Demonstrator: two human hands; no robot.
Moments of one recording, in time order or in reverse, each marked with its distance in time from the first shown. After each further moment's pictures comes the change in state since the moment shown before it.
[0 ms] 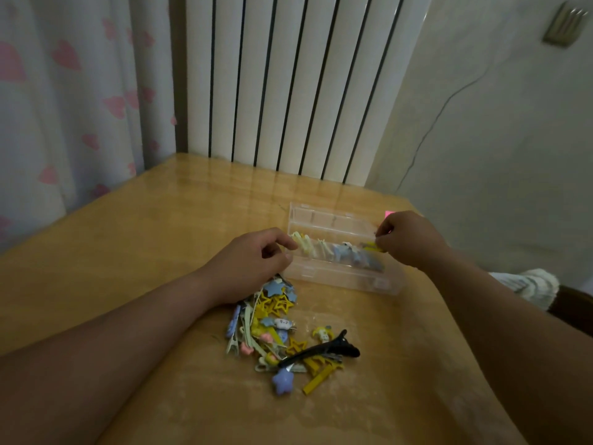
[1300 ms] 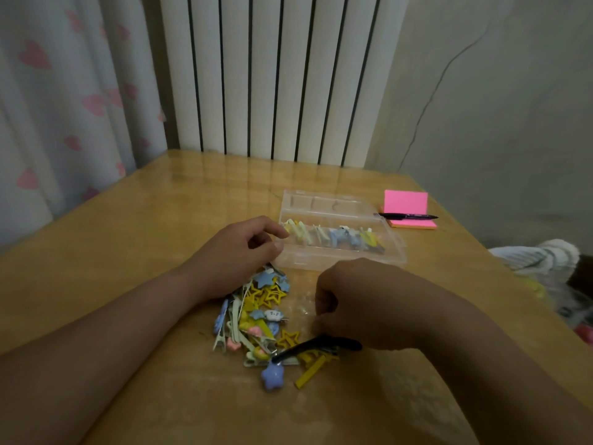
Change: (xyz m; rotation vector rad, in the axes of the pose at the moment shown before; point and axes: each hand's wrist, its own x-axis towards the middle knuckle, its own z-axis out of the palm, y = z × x) left_hand -0.002 0.007 -0.001 0.066 0.014 -0.010; right_hand -0.152 -0.081 -0.028 -0.189 -0.548 -0.408
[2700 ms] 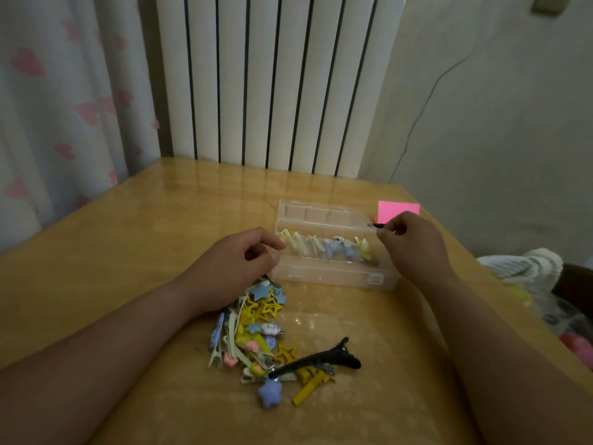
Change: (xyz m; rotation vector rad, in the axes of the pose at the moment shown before) left_hand 0.002 -0.004 0.001 -0.060 -0.006 0.001; right_hand 0.086 0.138 0.017 0.477 0.904 0.393
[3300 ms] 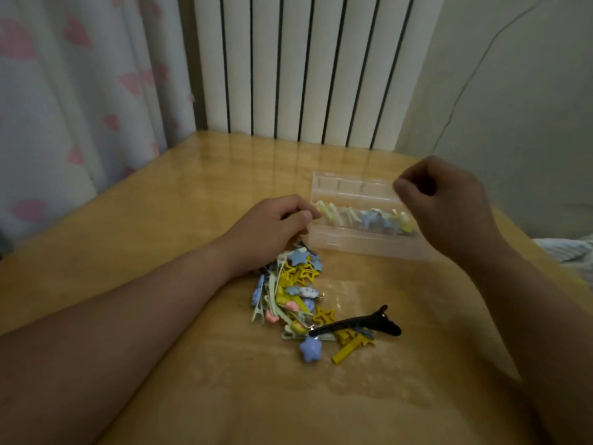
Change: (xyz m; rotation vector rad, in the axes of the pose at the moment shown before) left_hand 0.000 0.002 0.000 -0.048 0.016 -0.057; right_hand -0.038 -0.056 -0.023 0.159 -0.037 -0.349
